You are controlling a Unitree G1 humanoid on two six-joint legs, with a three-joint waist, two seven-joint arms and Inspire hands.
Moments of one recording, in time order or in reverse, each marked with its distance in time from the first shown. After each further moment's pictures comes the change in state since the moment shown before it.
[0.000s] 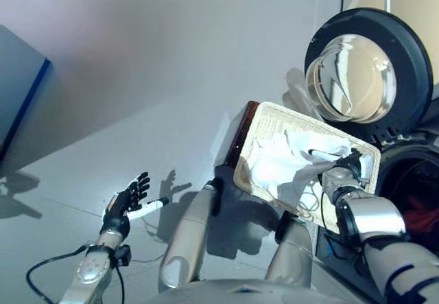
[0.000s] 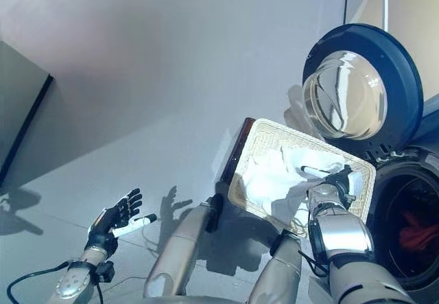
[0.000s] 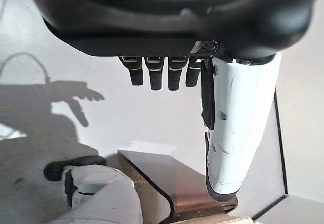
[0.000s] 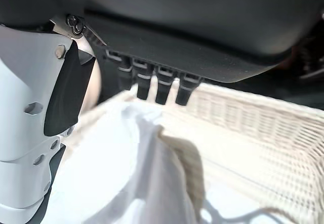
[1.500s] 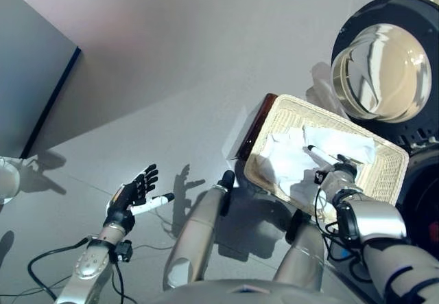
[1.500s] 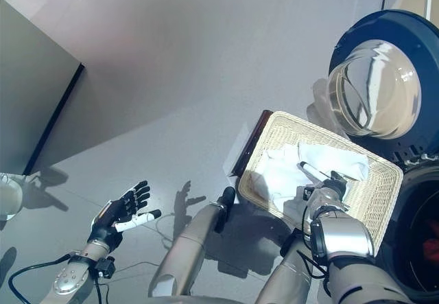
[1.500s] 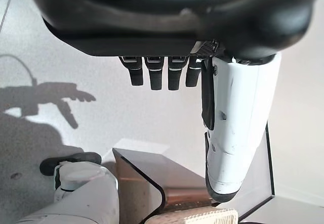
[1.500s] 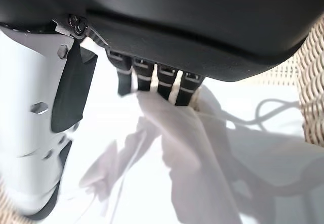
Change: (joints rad) left arm -0.001 0.015 0.010 -0.087 -0.021 0.009 -0.067; right arm 0.012 0.007 -0.059 0.008 0.293 -0.043 0.168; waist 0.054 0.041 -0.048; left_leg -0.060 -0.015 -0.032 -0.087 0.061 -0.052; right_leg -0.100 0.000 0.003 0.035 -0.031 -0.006
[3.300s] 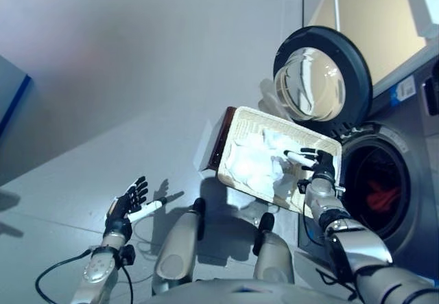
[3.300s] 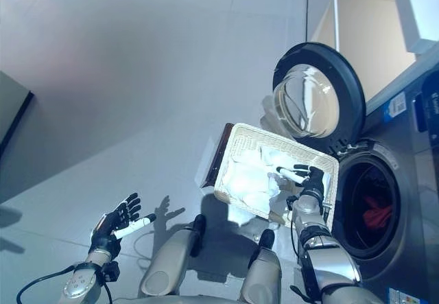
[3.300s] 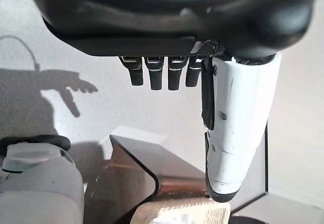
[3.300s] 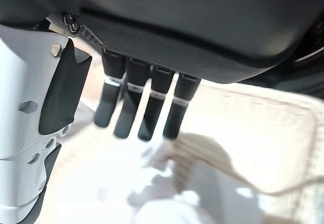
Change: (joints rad) left arm -0.050 -0.146 0.068 0.224 0.046 -0.009 0.037; right arm 0.202 0.100 0.098 -0.275 -0.314 -0.044 -0.067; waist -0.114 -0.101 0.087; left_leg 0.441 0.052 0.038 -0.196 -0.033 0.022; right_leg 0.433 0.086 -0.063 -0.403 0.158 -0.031
